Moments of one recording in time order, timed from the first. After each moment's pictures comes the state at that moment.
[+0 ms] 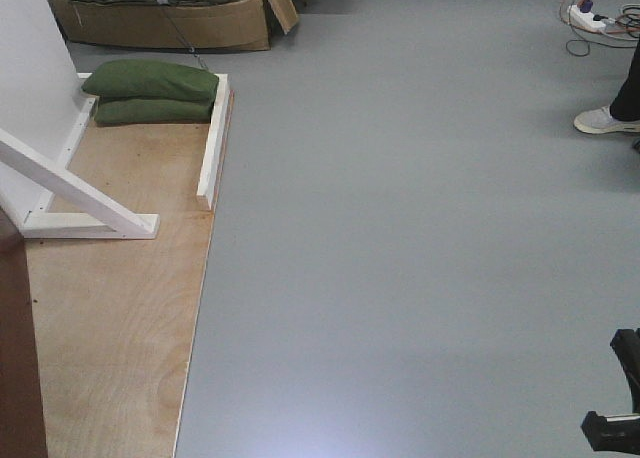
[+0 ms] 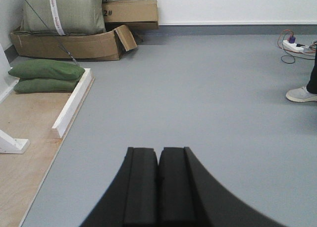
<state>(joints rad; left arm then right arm) 0.05 0.31 -0.65 0.25 0.07 -0.16 0.04 -0.01 0.03 0.07 0.37 -0.05</state>
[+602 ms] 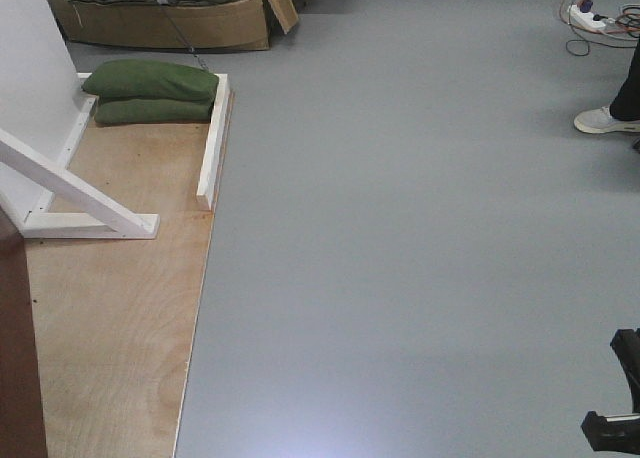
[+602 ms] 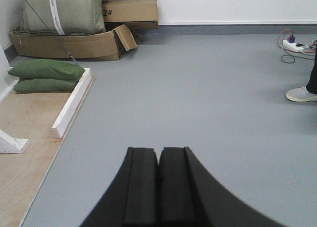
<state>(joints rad) 0.15 0.31 -0.94 1.06 0.74 -0.27 0.04 -0.01 0.03 0.07 0.37 -0.05</state>
